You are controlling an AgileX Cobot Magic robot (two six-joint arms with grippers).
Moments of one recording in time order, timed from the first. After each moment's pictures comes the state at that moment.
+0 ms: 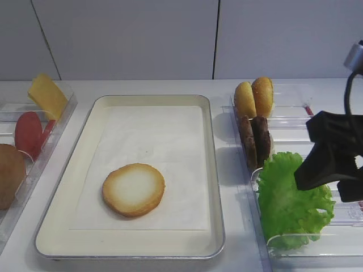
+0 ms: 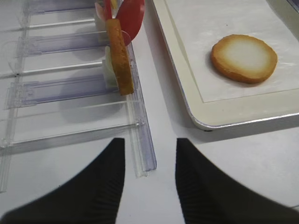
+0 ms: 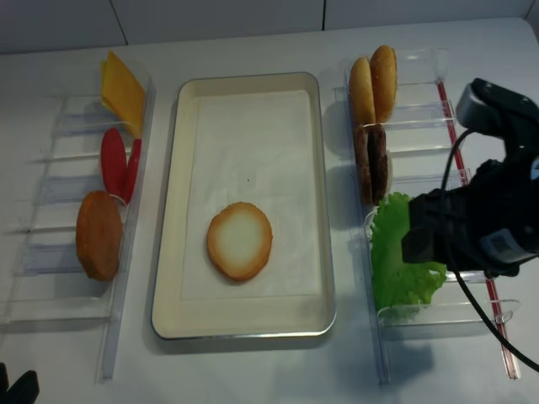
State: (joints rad) left arm -0.23 -0.02 -0.48 0.04 1.18 -0.07; right arm 0.24 1.11 -0.76 0.46 1.02 0.06
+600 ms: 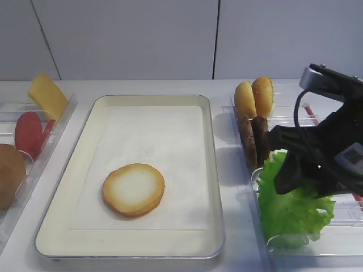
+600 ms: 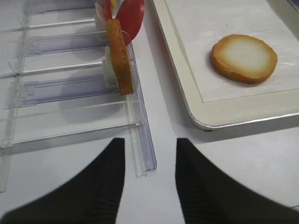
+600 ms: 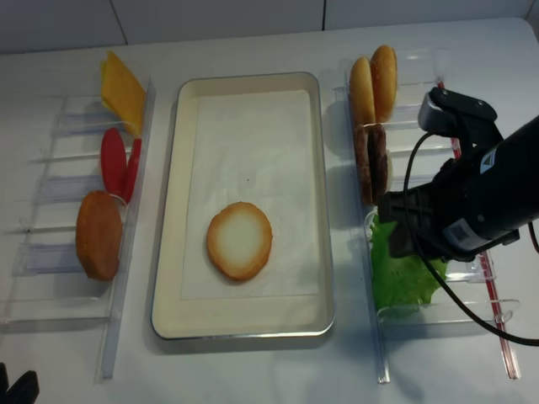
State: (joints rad) left arm -0.23 -0.02 -0.48 0.04 1.18 -0.07; right arm 0.30 1.25 -0.76 0.45 0.89 0.06
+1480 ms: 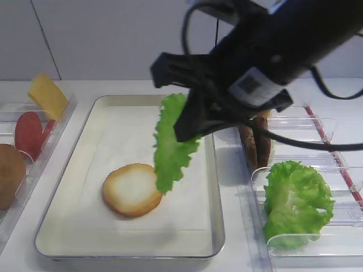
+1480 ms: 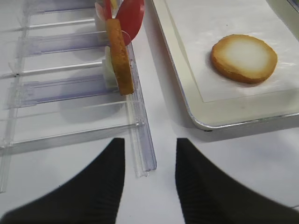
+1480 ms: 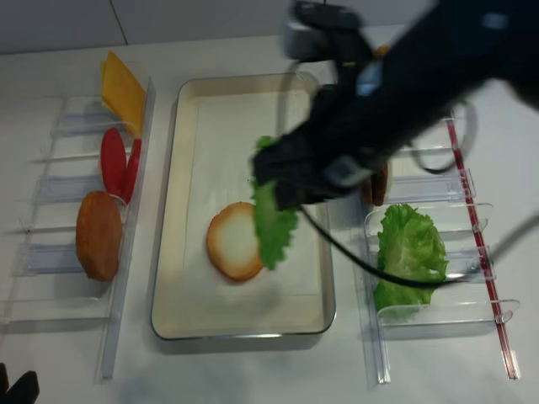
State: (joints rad) left arm -0.23 -0.02 -0.48 0.04 1.18 -0.07; right arm 0.67 1.50 -1.24 0.54 0.94 0.01
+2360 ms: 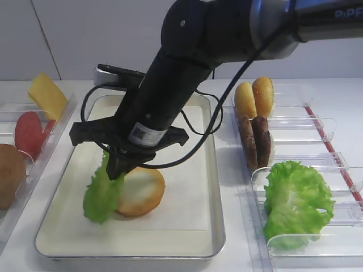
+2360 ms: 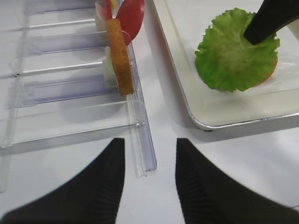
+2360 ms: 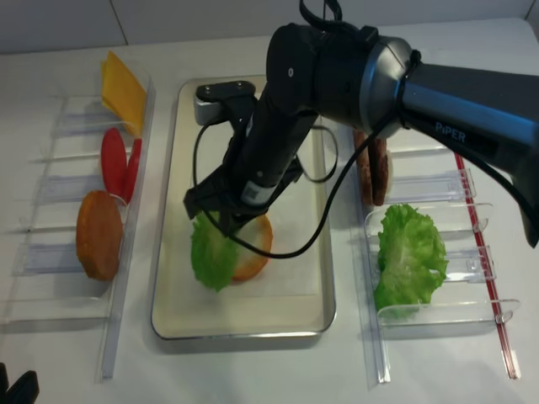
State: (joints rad) left arm -0.23 -0.02 -0.48 0.04 1.18 -0.07; right arm 0.73 1.95 -1.48 0.50 0.90 -0.06
